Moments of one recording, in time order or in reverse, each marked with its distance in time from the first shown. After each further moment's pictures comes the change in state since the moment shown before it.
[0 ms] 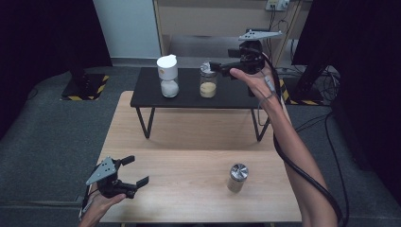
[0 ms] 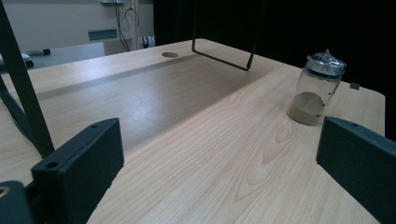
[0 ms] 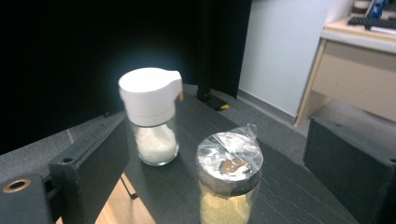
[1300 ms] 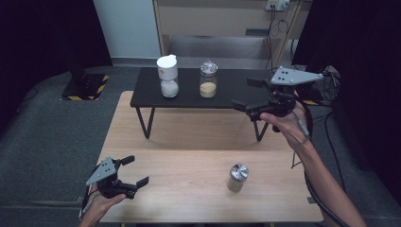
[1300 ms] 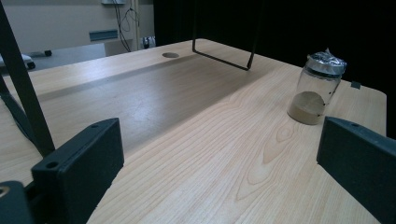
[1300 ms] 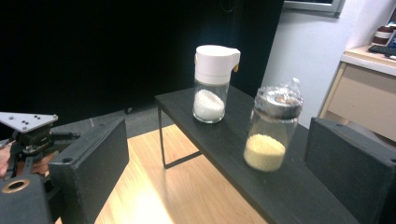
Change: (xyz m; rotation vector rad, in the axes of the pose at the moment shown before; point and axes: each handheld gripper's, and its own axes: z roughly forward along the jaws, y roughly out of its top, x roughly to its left) left arm -0.002 0.001 0.000 0.000 0.002 0.010; right arm 0.037 -0.071 -0.100 -0.079 0.080 -0.097
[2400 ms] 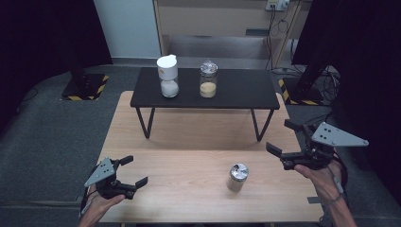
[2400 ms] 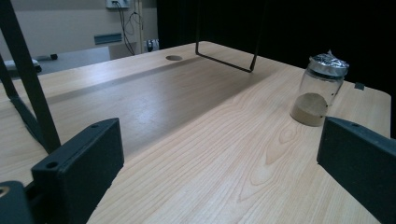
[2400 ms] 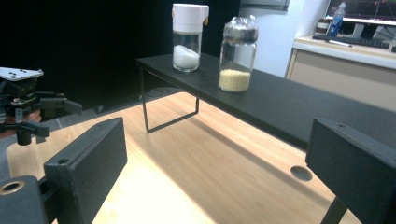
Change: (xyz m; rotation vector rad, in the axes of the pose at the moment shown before) left arm -0.003 0.000 -0.005 -0.009 0.021 0.011; right arm 0.057 -0.099 -0.093 -0.030 -0.163 0.032
